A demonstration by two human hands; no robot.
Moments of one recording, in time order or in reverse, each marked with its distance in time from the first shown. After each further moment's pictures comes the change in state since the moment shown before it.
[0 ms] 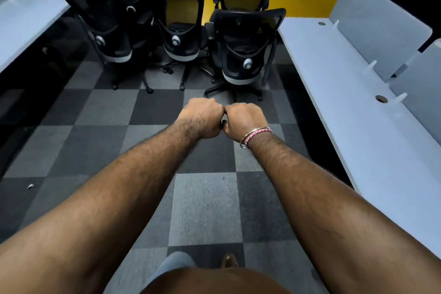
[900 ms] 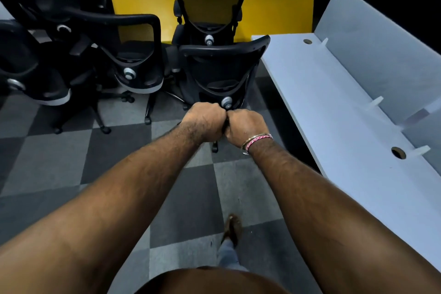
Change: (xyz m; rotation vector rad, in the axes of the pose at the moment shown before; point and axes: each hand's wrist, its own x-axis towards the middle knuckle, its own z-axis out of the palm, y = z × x) left_hand 0.488 -0.121 0.037 -0.051 -0.013 0.190; right_hand 0.399 0.235 0.130 0.079 -0.052 0.219
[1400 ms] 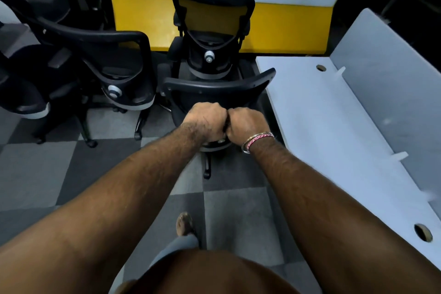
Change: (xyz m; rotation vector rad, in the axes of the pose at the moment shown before) left_hand 0.254 -0.064 -0.010 -0.078 -0.083 -0.128; right_hand 0.235 0.132 0.021 0.008 -0.035 -0.095
